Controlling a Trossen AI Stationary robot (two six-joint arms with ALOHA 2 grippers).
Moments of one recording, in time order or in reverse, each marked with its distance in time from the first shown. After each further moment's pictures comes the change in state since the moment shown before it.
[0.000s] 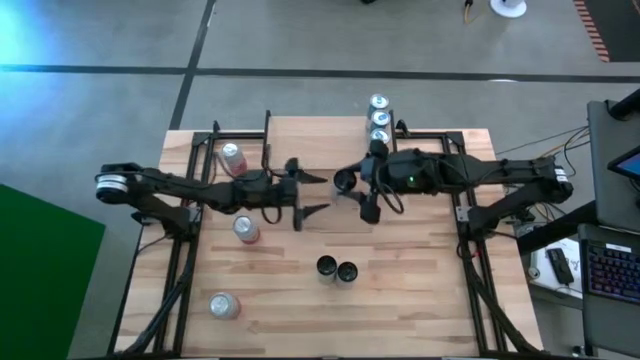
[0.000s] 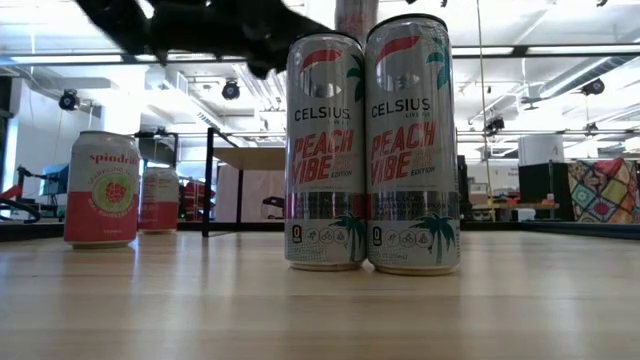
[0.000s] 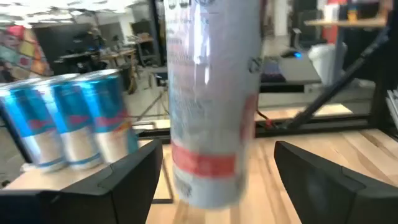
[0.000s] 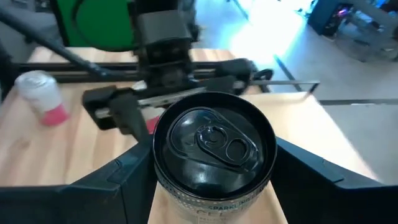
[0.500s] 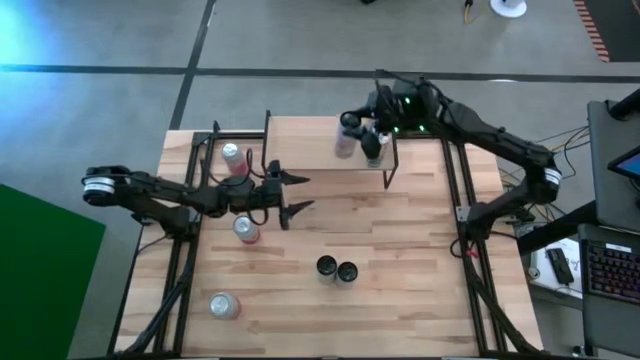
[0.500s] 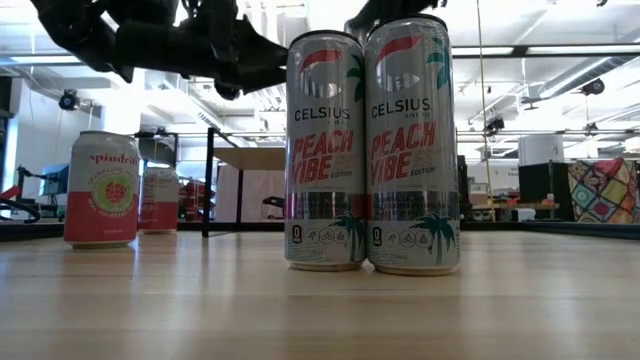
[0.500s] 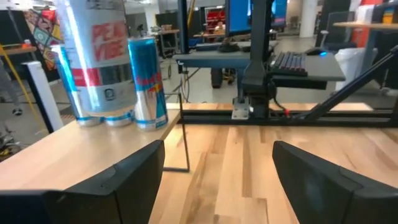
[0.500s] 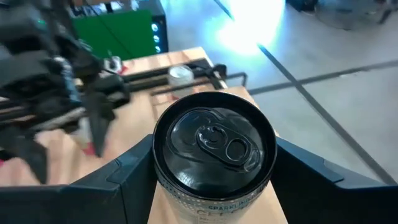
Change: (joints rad) left arm 0.006 -0.107 -0.185 0.063 -0.102 -0.062; right arm -0.489 0.089 0.139 -0.047 -0.410 -0.048
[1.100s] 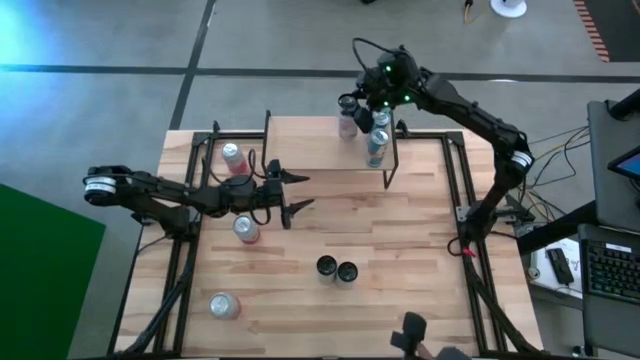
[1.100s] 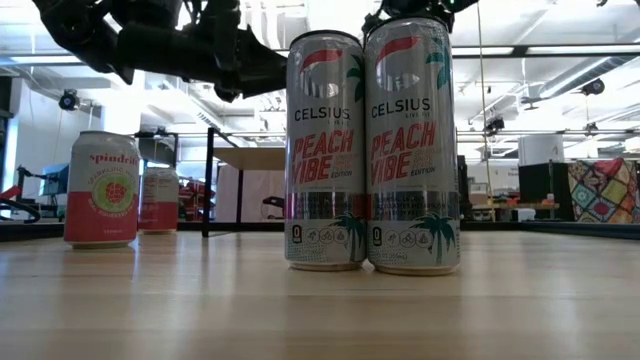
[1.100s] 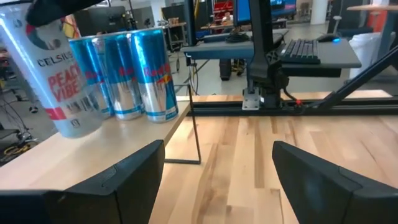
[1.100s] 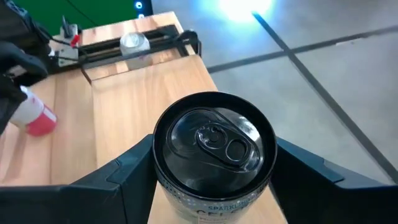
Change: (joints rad) left arm 0.002 0.011 0.005 -0.022 -0.030 0.038; right arm -0.231 0.240 0.184 -0.099 -0.164 -0.141
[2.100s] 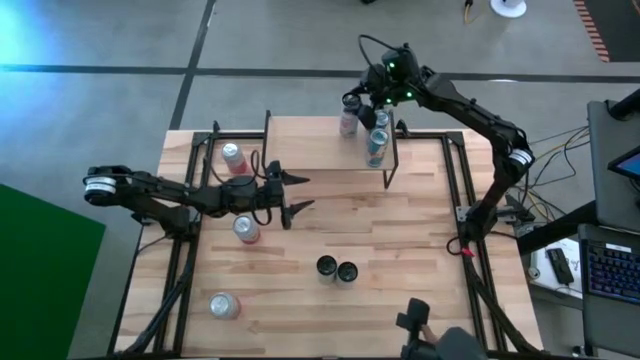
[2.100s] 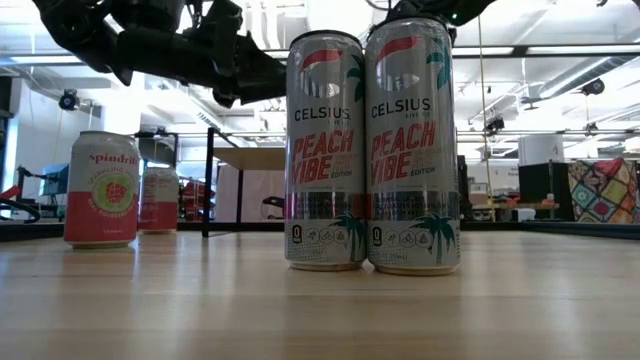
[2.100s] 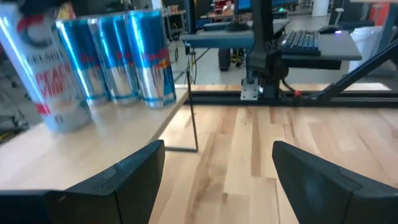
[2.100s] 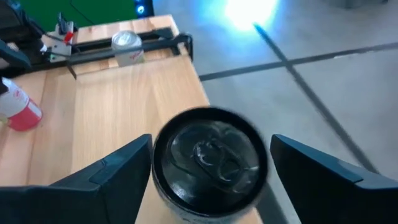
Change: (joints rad) left arm 0.002 0.001 0.000 -0.048 -0.005 -0.039; right arm -0.075 0.005 -0.061 0.082 -0.065 -0.082
